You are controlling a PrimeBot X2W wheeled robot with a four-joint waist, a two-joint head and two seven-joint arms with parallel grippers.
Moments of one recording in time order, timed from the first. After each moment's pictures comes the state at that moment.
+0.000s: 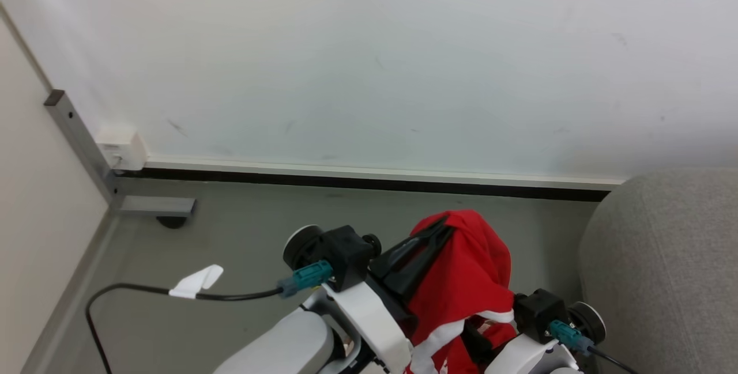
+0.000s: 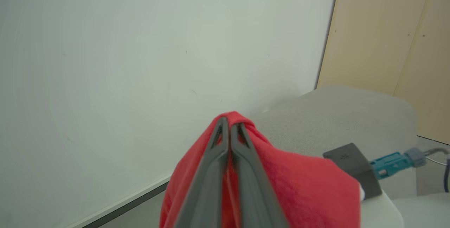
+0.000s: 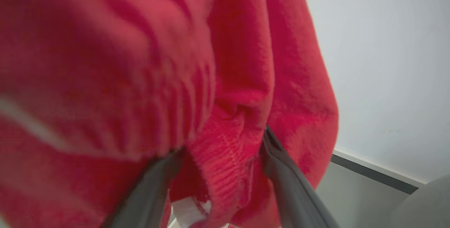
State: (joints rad) left arm -0.60 0.25 -0.91 0.17 -0.59 -0.03 -0.21; right arm -0.38 -0.05 0.58 0.64 0.36 0.13 -0.26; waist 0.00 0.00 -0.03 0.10
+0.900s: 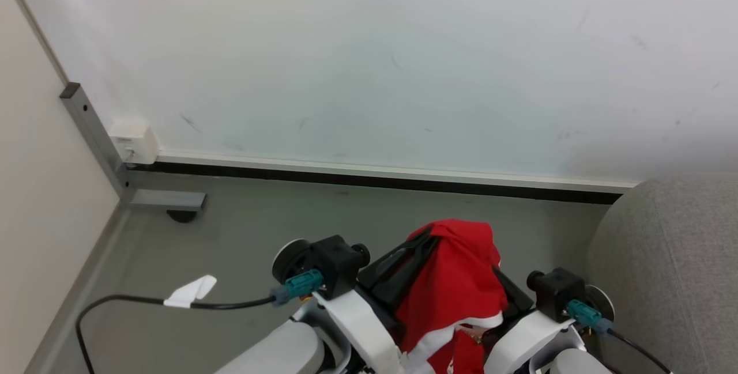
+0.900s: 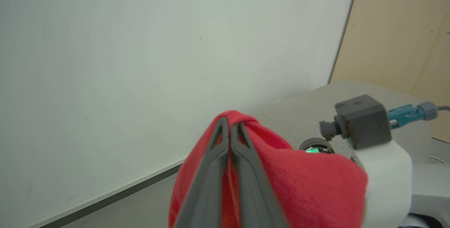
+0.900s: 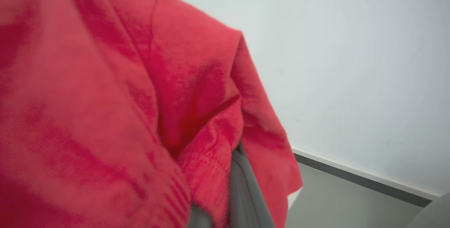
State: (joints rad) left arm -0.57 0.27 -0.93 0.18 -0.61 -0.02 -0.21; right arm -0.41 -0.05 0.54 0.61 0.41 0.13 -0.26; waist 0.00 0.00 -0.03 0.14
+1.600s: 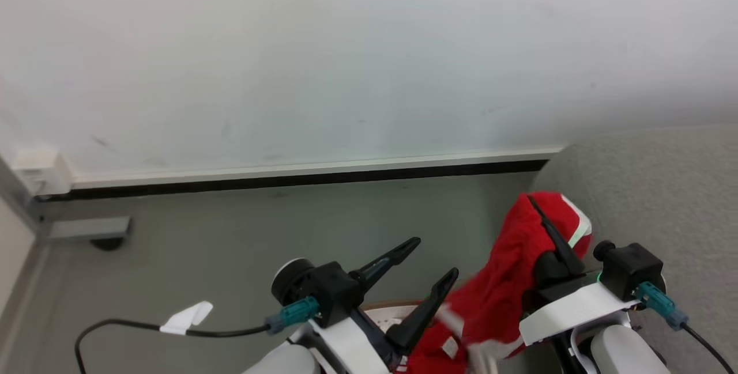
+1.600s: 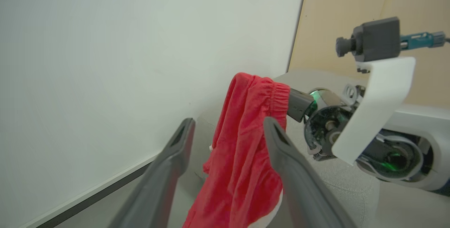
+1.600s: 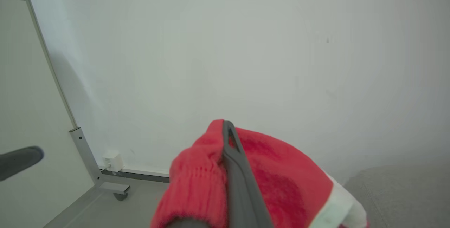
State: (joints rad) left arm -0.52 0.29 -0.94 0.17 -0.58 -0.02 -0.25; right arm -0.35 -0.05 0.30 0.38 0.39 0.13 -0.26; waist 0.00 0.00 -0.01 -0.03
